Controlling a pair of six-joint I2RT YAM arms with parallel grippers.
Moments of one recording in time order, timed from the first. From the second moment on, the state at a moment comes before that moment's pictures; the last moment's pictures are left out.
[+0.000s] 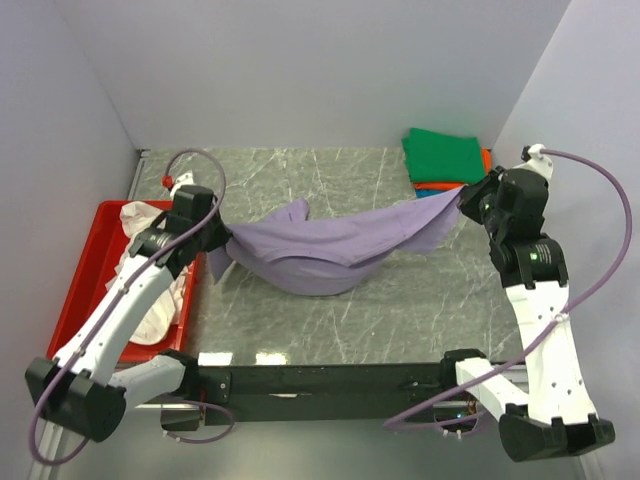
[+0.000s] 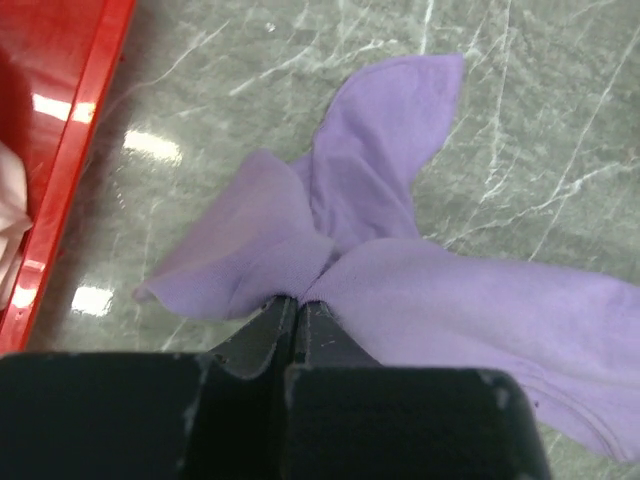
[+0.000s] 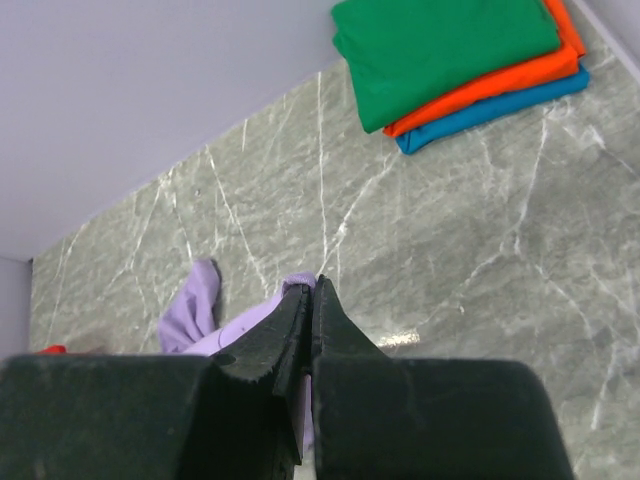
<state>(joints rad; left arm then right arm) -0.35 1.08 1.06 -0.70 -0.23 -0.75 0.06 0.94 1.26 -0.66 0.17 0.56</state>
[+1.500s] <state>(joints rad) -0.34 1.51 1.11 -0.46 0.07 -0.66 0.01 1.12 0.70 -0.33 -0.10 0.65</state>
